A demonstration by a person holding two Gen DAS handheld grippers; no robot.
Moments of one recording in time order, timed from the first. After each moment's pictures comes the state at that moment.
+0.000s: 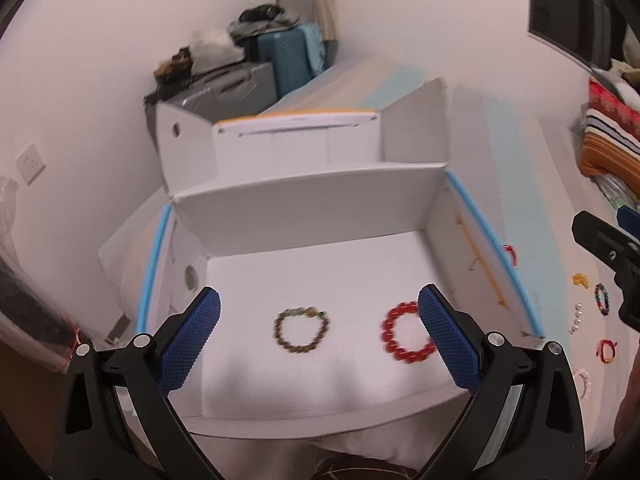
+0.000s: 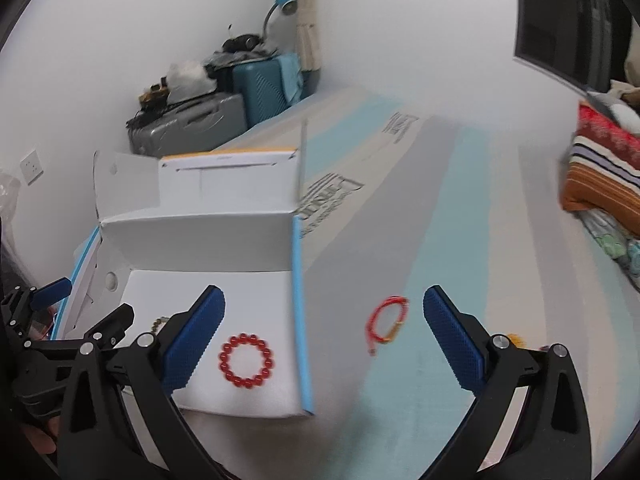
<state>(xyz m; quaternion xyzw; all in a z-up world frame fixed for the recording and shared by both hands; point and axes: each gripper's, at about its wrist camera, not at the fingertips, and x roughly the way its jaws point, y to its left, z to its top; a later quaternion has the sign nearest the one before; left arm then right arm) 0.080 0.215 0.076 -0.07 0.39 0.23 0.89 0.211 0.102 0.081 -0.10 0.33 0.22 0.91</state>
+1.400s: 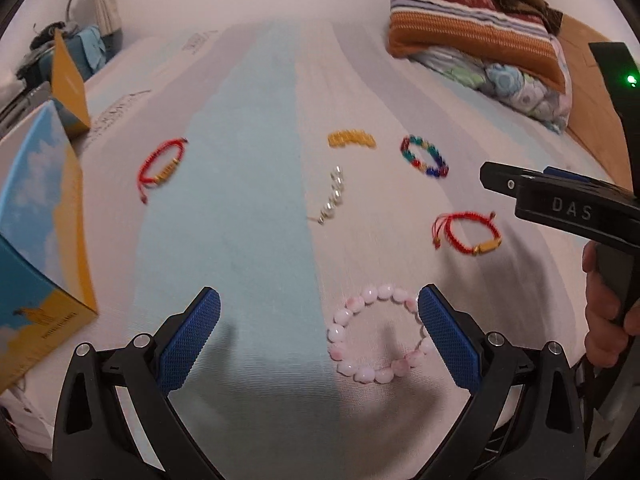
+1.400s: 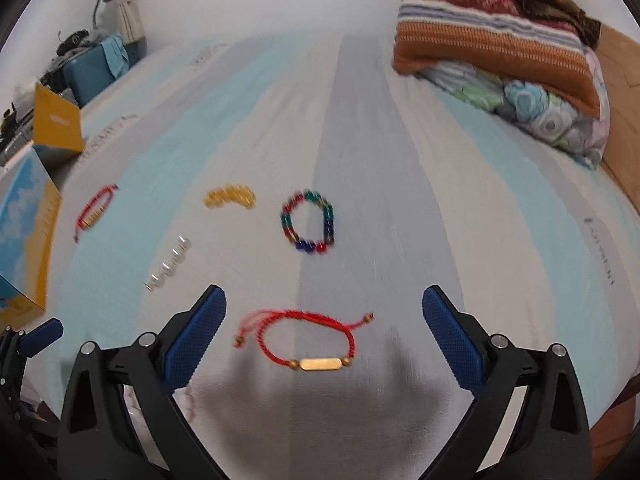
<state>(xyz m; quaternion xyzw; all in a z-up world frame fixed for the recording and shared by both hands) 0.153 -0.088 -0.068 -0.01 0.45 -0.05 0.89 0.247 -0.221 -0.062 -0.04 0.43 0.00 0.90</state>
